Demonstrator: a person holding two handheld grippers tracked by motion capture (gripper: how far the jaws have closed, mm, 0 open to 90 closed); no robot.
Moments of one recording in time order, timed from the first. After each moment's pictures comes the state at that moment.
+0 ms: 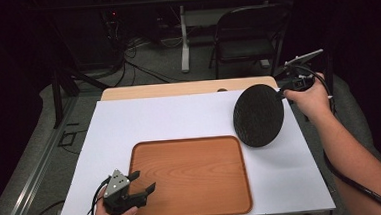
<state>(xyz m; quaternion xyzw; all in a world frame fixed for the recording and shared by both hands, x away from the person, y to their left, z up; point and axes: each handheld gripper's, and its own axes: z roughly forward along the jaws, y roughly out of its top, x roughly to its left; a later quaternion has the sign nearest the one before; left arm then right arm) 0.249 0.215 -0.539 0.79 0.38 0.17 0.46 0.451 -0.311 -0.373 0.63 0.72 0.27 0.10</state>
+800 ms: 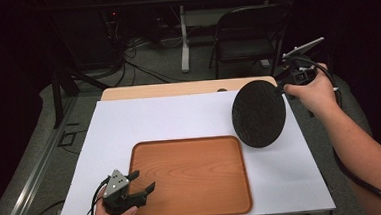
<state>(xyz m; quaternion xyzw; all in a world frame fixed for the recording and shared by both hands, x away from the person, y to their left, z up) 0.250 0.216 -0.539 0.78 0.38 0.17 0.46 0.432 -0.288 -0.332 0.60 0.75 0.26 0.11</state>
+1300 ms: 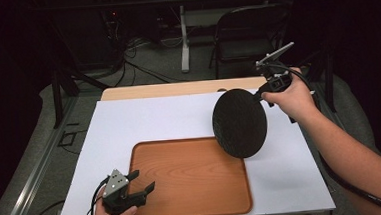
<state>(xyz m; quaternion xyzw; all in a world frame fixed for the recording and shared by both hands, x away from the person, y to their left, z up) 0.250 0.216 -0.539 0.78 0.38 0.17 0.46 0.421 -0.228 -0.333 0.54 0.80 0.26 0.08</state>
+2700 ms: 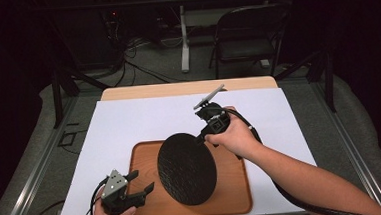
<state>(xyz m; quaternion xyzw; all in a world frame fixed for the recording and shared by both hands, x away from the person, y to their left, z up) 0.248 0.218 -0.537 0.78 0.38 0.18 0.47 0.375 -0.090 -0.398 0.42 0.86 0.28 -0.04</state>
